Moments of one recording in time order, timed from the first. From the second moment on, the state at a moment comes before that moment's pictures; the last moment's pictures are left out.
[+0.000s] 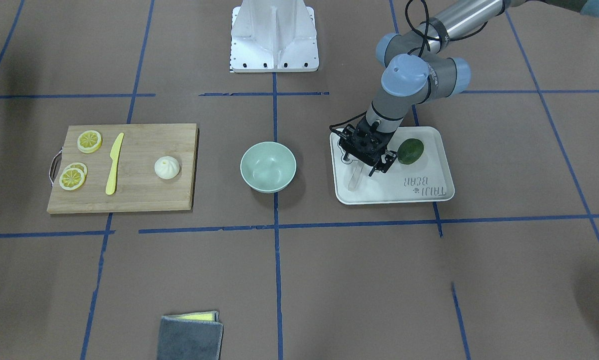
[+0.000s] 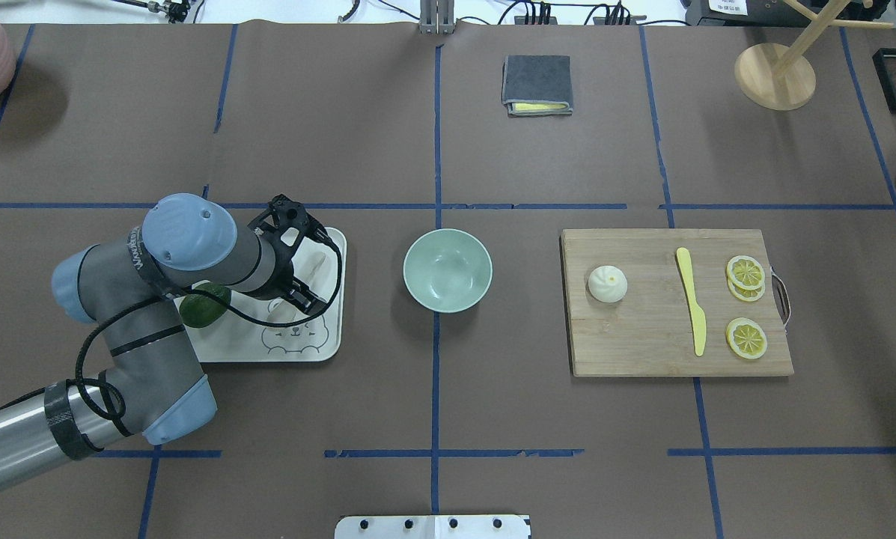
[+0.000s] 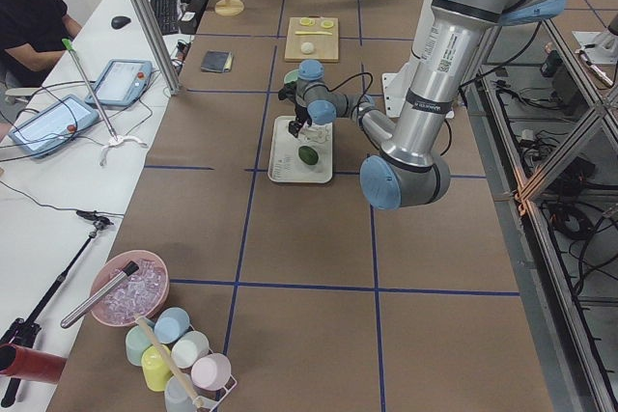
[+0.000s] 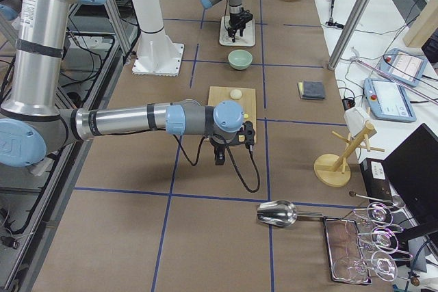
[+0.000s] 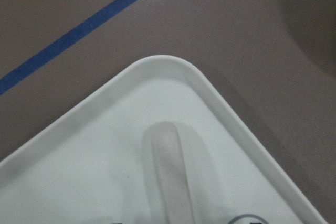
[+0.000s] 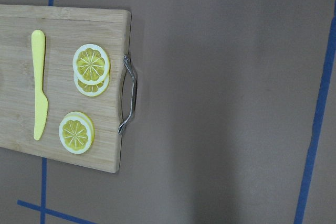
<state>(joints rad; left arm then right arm) -0.56 -2.00 -1.63 -1.98 -1.88 -0.55 1.44 -1.79 1.92 -1.70 2.60 -0.01</state>
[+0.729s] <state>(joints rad) -0.57 -2.01 -1.67 -1.97 -1.89 -0.57 1.42 -1.78 1.94 -1.69 2.60 0.03</state>
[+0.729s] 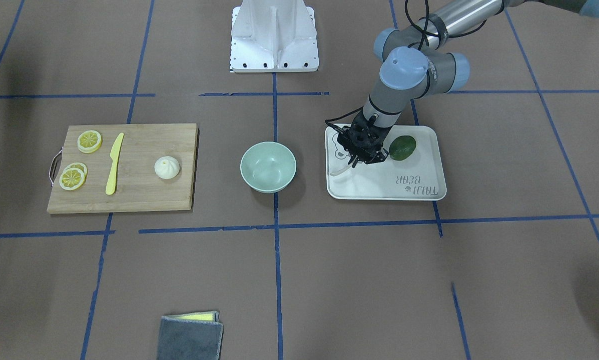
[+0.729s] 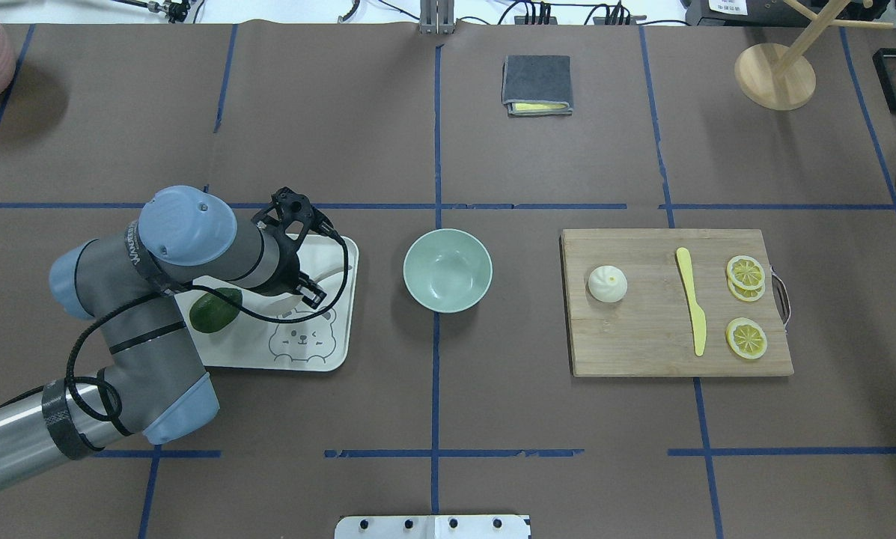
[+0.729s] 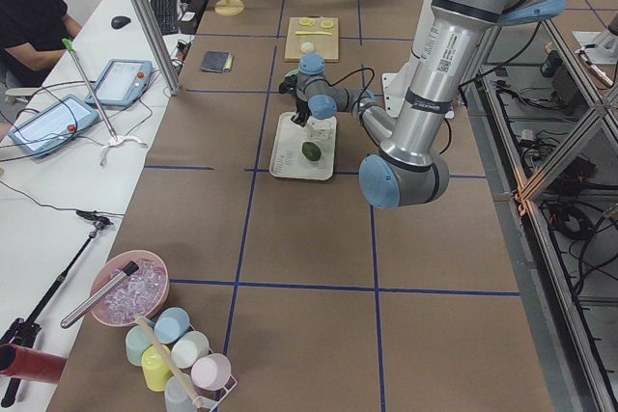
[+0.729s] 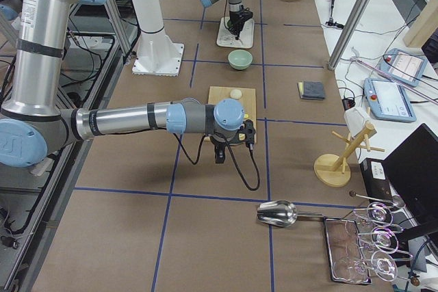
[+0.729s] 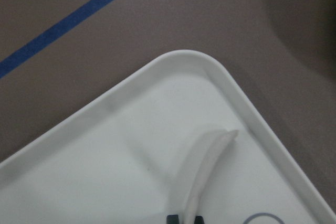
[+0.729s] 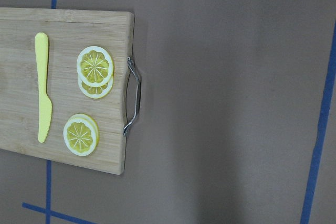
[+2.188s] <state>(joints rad) -0.52 -2.35 -1.44 -2.12 -1.77 -1.13 0.95 -1.63 2.02 -1.30 2.38 0.87</state>
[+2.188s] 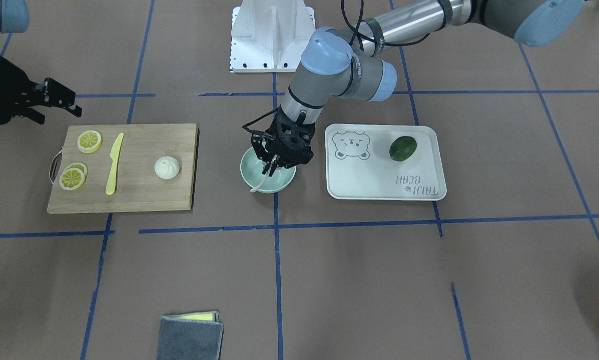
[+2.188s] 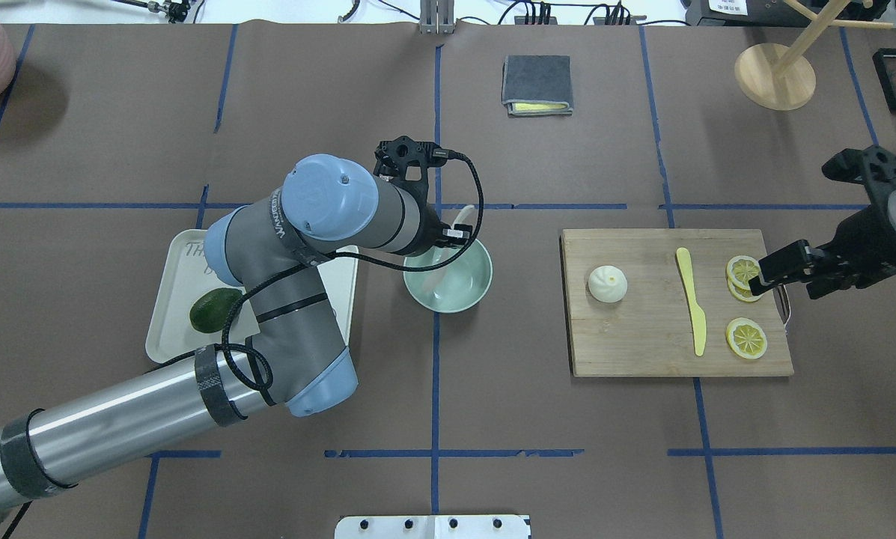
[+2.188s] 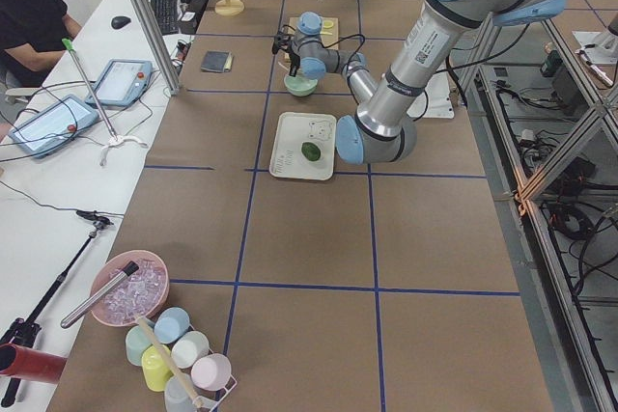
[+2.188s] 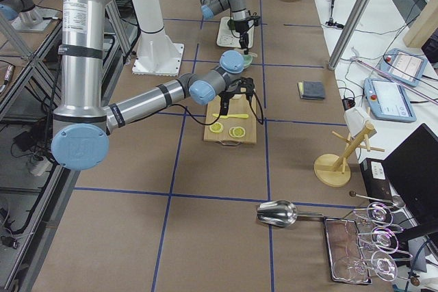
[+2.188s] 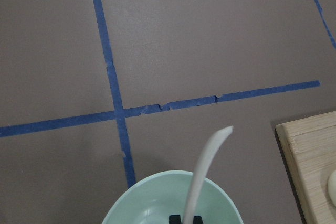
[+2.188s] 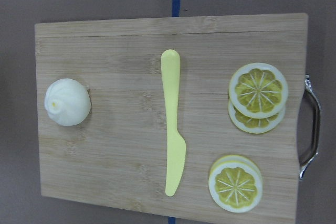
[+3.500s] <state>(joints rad) -0.65 -2.02 -1.85 -1.88 -1.75 -0.82 0.63 -1.33 1.85 -1.30 1.95 1.21</state>
